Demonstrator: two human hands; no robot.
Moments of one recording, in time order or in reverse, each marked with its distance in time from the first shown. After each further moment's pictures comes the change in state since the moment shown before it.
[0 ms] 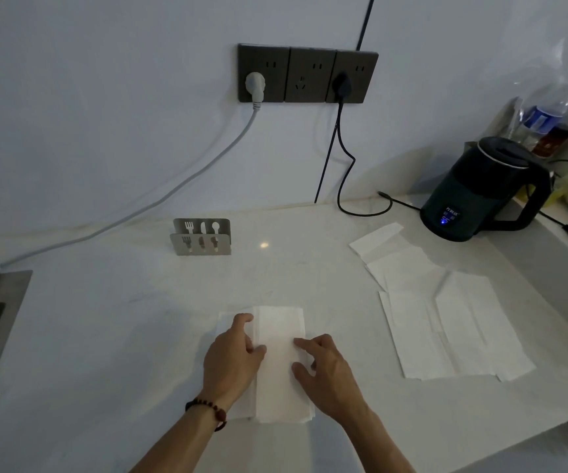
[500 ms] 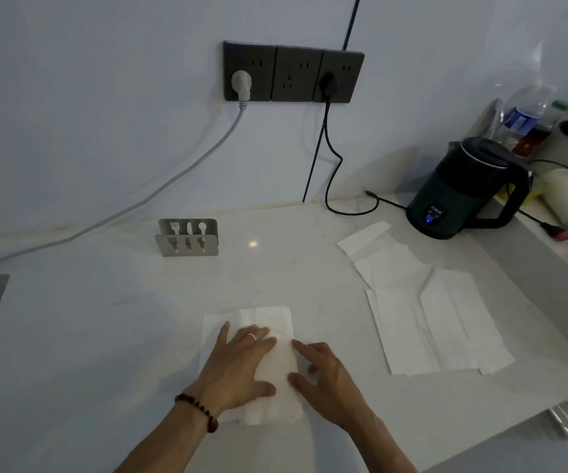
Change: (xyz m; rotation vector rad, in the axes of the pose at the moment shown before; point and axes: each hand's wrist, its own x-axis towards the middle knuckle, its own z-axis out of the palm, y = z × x) left_hand 0.003 0.004 0.003 0.582 -0.414 0.416; right_hand -0.013 0.015 -0.013 -0.004 -0.078 -0.004
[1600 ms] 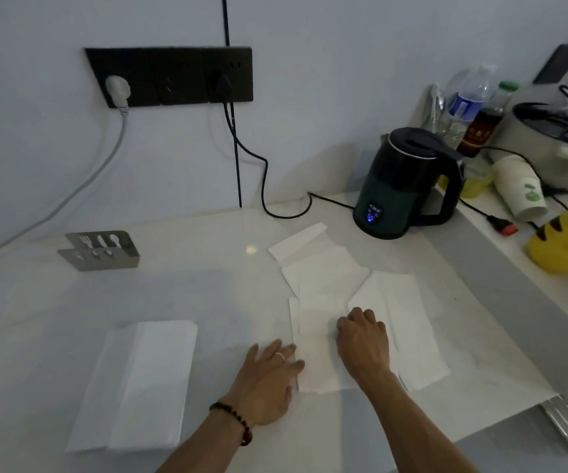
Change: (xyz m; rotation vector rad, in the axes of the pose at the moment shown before) left_hand 0.107 0.192 0.044 0.068 -0.104 0.074; right_hand 0.047 0.180 -0.154 -0.640 0.375 0.087
